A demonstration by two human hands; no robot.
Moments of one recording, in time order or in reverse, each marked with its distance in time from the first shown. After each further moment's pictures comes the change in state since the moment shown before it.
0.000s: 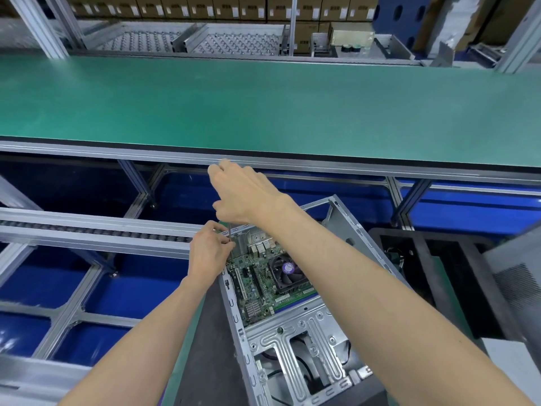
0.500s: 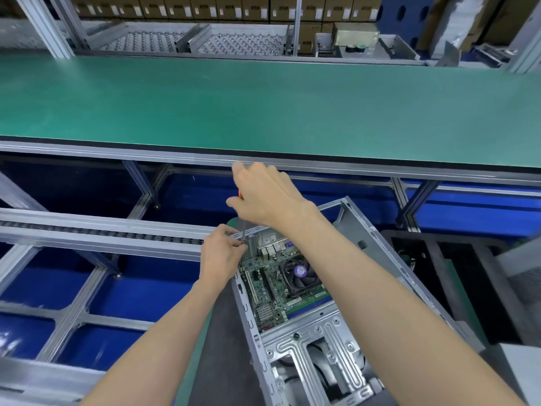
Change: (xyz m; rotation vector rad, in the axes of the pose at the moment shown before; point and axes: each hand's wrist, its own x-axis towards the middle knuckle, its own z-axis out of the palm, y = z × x) left_hand 0.003 -0.005 0.001 -0.053 -0.025 -0.036; right_hand -0.001 0.003 0.004 -0.017 0.078 0.072
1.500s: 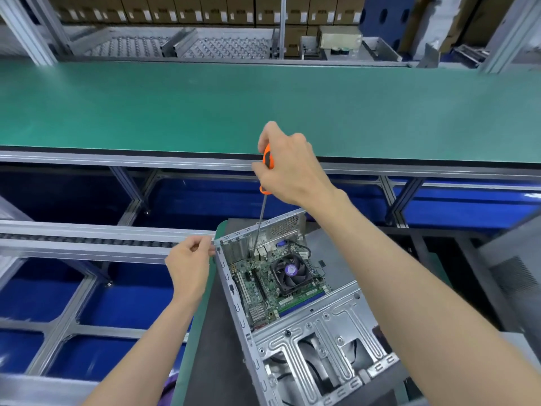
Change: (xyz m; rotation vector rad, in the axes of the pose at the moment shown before) left_hand -0.040 0.009 -0.041 -0.537 0.189 -0.231; right_hand -0.015 0.040 -0.043 0.238 0.305 0.122
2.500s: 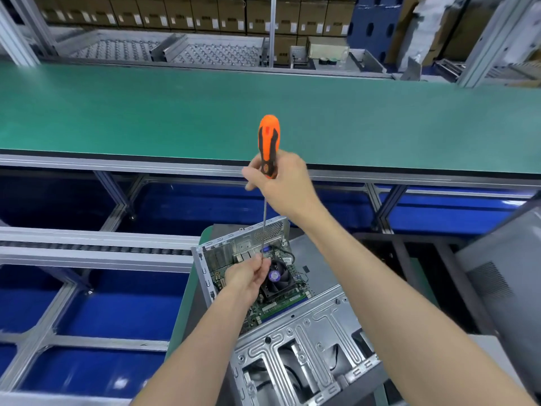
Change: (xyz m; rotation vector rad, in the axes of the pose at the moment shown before) left_hand -0.042 0.017 0.117 -0.720 -0.245 -0.854; right_hand -0.019 0.015 -0.007 0.400 0.013 0.235
